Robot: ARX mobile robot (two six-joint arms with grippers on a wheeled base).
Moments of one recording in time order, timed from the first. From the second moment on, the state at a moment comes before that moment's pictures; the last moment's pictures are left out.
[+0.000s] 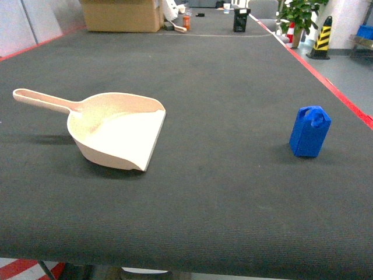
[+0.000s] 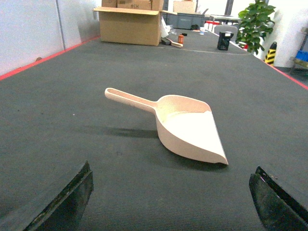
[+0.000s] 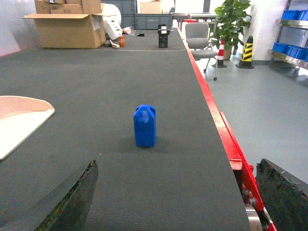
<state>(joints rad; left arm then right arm) 0.00 0.01 0.01 -0.01 0.00 -0.02 0.00 0.00 0.01 0.00 0.00 0.00</state>
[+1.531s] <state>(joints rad) 0.07 1.98 0.95 0.67 0.12 -0.82 0.00 0.00 0.01 0.00 0.00 0.00</state>
